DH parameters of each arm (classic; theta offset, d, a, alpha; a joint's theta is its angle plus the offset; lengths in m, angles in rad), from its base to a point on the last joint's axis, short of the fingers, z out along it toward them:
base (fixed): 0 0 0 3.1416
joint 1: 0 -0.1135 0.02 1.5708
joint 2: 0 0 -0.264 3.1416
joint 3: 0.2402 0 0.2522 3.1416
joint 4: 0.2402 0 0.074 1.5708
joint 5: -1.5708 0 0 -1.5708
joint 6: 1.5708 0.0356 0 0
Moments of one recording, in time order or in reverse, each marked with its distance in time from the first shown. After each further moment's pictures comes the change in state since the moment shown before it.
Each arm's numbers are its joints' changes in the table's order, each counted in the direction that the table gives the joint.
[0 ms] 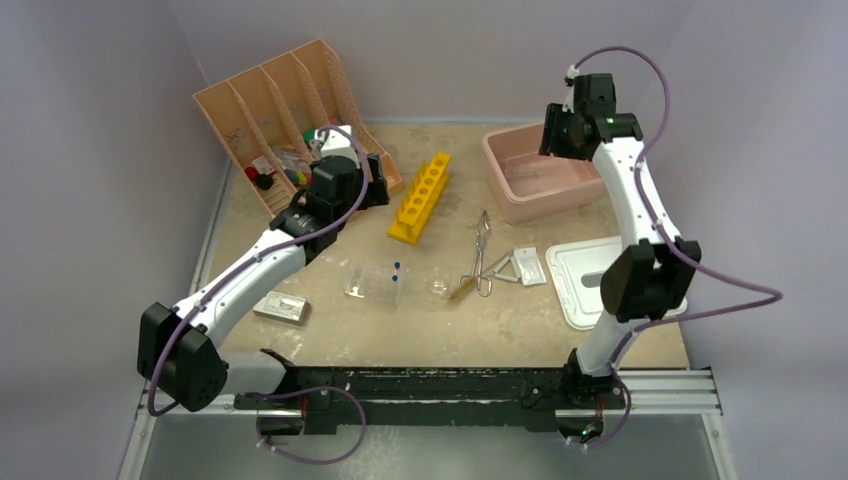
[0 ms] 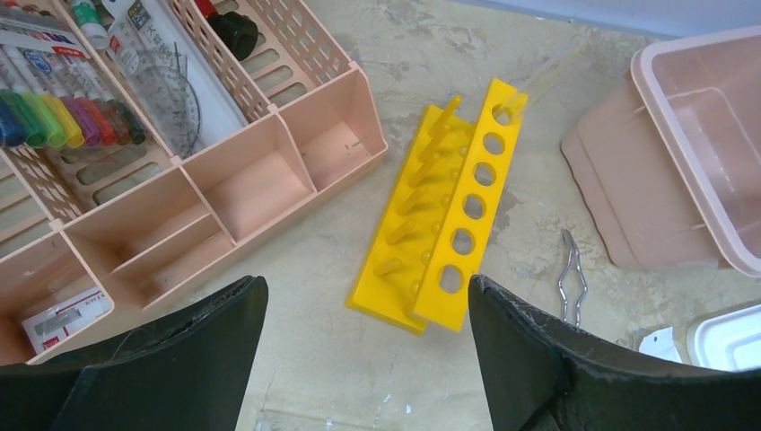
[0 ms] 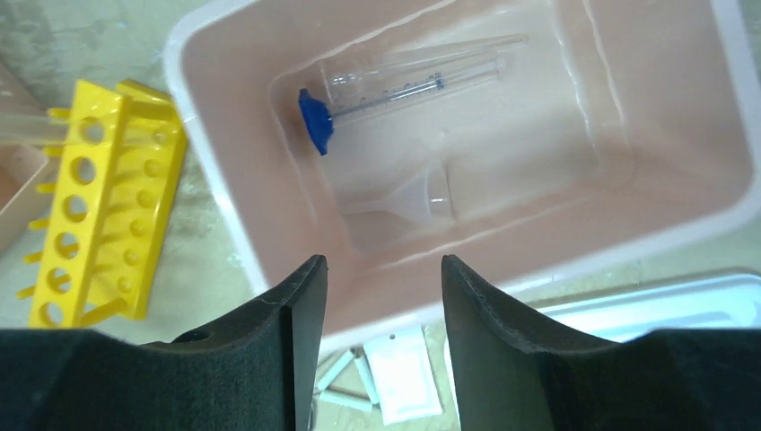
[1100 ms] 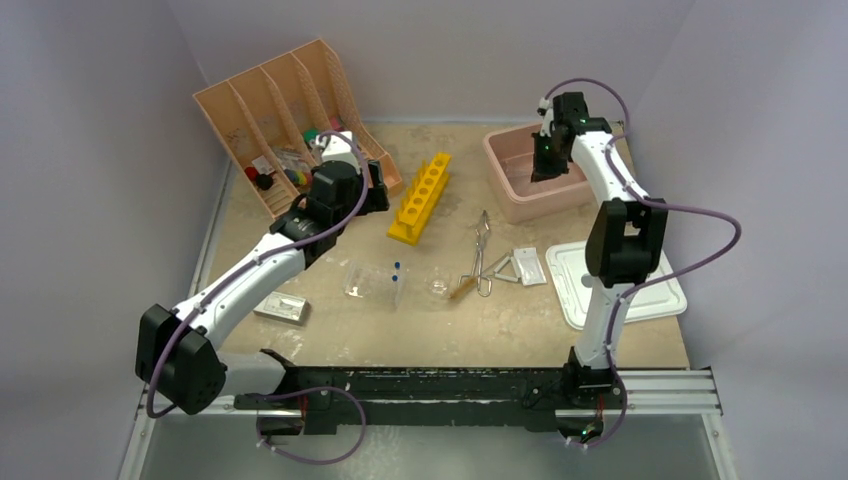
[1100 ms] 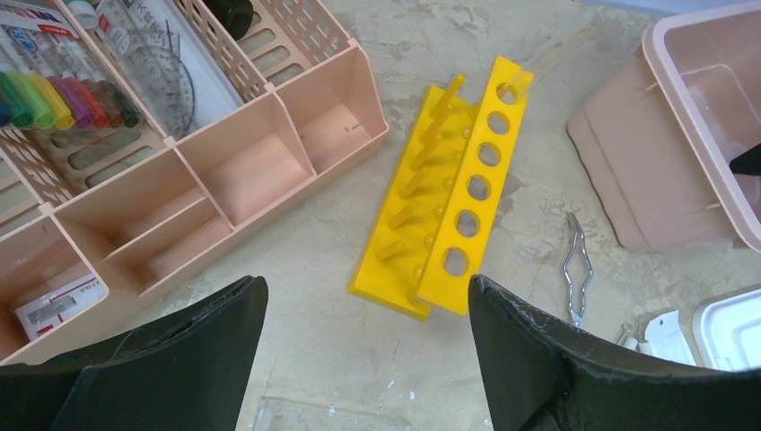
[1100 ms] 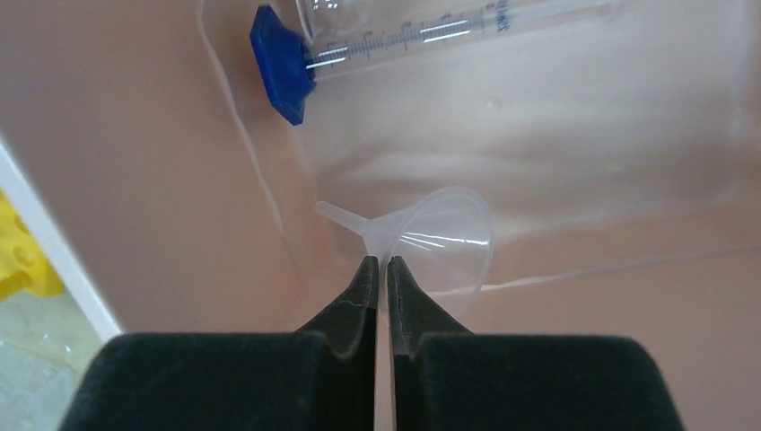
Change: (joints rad) left arm 0.002 -0.026 -0.039 -0.003 -0.020 0.000; right arm 0.011 0.198 -0.009 -0.009 0.095 -0.085
